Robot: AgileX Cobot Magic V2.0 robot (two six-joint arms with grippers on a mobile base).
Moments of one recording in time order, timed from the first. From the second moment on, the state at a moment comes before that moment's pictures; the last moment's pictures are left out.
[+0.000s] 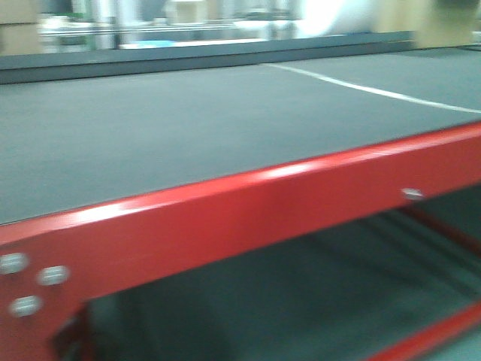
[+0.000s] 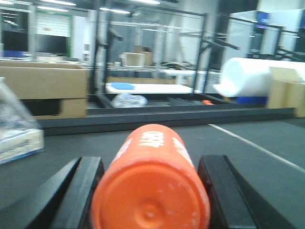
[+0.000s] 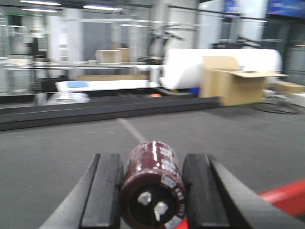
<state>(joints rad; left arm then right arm) 0.12 0.34 -0.65 -0.11 0.26 0.05 0.06 0.47 -0.68 0.03 0.17 0.01</state>
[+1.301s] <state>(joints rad) 0.12 0.34 -0.65 -0.11 0.26 0.05 0.06 0.47 -0.68 0.03 0.17 0.01</state>
